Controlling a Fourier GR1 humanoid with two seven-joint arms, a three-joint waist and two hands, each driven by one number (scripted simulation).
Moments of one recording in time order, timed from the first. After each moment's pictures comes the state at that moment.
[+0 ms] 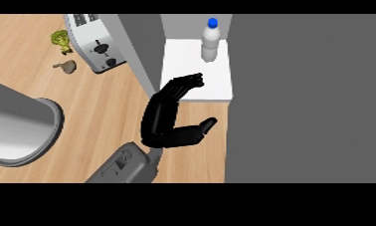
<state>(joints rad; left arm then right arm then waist) -0.39 0.10 -0.62 -1.31 0.62 0.35 -0.55 0.96 -0.14 0.24 -2.47 -0.09 0.42 -0.22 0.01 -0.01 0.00</state>
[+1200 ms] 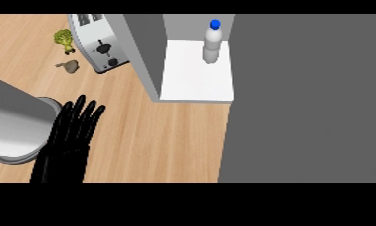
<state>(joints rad) 0.15 0.48 -0.44 -1.83 0.79 0.21 -0.53 0.92 -0.38 0.54 -2.50 0.01 0.59 -0.20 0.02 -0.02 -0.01</state>
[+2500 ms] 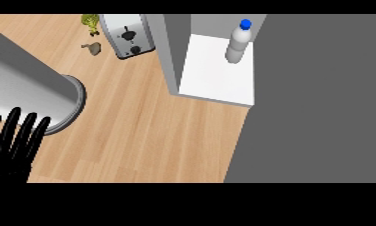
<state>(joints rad) 0.35 0.71 -0.24 -1.92 0.94 -0.08 -0.55 0.68 -0.37 0.63 -2.49 0.00 0.49 -0.01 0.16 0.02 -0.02</state>
